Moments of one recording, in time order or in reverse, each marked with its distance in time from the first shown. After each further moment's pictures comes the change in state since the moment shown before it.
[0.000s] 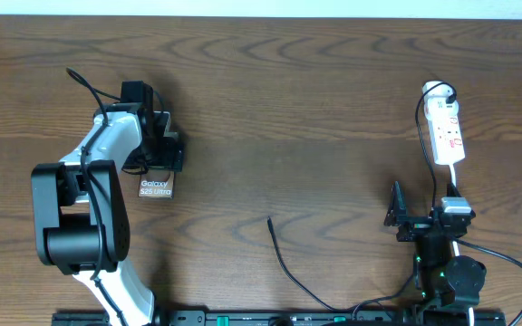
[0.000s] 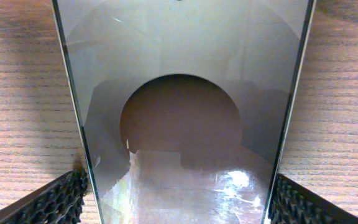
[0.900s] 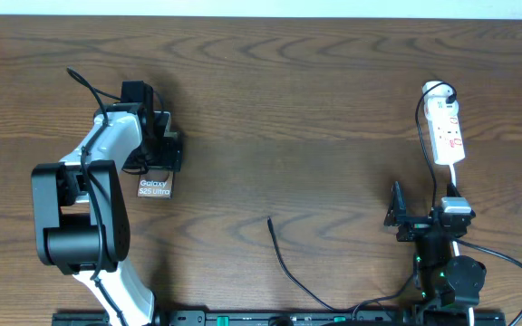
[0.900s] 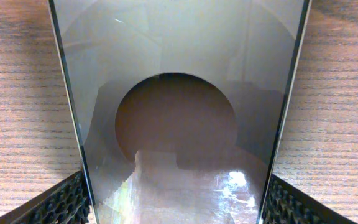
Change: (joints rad) left arm 0.000 0.000 0.000 0.000 0.000 0.000; right arm 0.000 0.000 0.000 0.000 0.000 0.000
